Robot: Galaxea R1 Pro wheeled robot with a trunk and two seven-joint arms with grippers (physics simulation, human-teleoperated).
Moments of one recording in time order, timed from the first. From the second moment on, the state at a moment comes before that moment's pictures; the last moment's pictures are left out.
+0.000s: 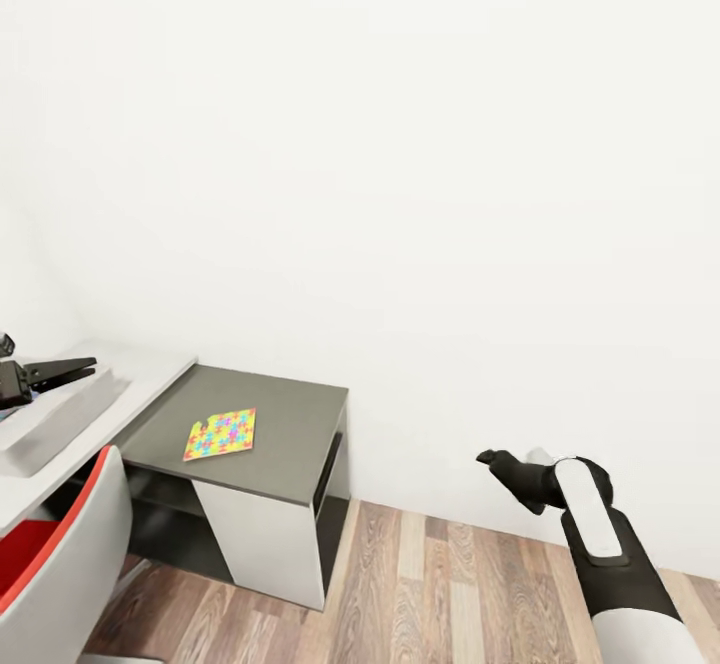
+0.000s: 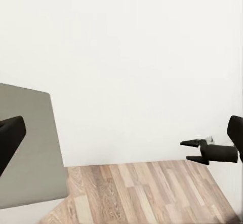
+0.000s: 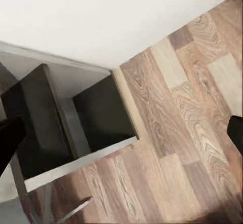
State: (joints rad) left arm -0.71 0.62 0.51 -1.14 -0.01 1.03 -1.57; right arm -0.50 -0.04 -0.20 -1.23 -0.99 0.85 -0.61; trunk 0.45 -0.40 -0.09
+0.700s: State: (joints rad) left arm -0.67 0.60 0.51 -1.11 -0.04 1.00 -1.57; right arm -0.47 0.01 0.04 -0.40 -0.58 0.11 -0.42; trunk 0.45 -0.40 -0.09
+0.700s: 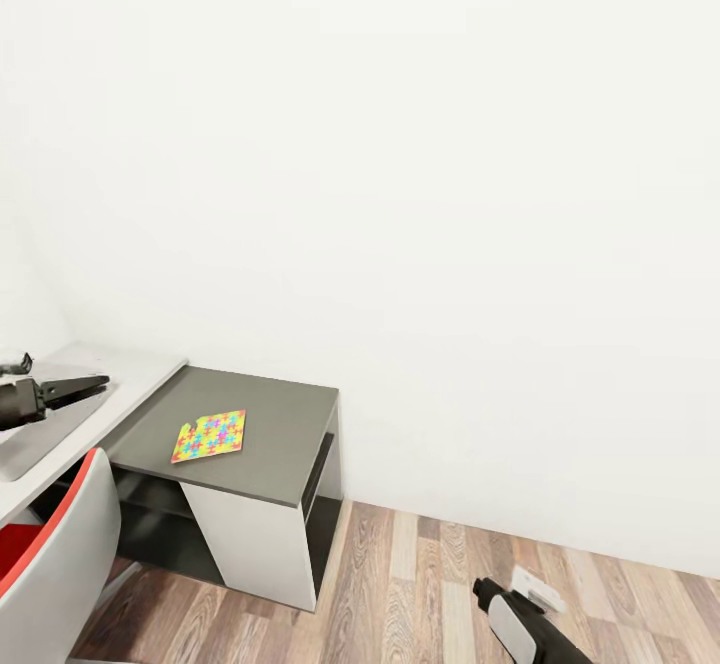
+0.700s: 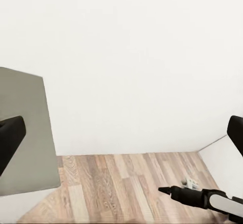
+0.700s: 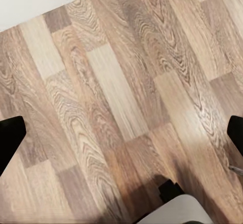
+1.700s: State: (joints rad) left arm -0.58 0.55 0.50 -1.05 -0.06 0.98 -1.56; right arm -0.45 0.06 0.11 -0.27 -0.55 0.11 0.00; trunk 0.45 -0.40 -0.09
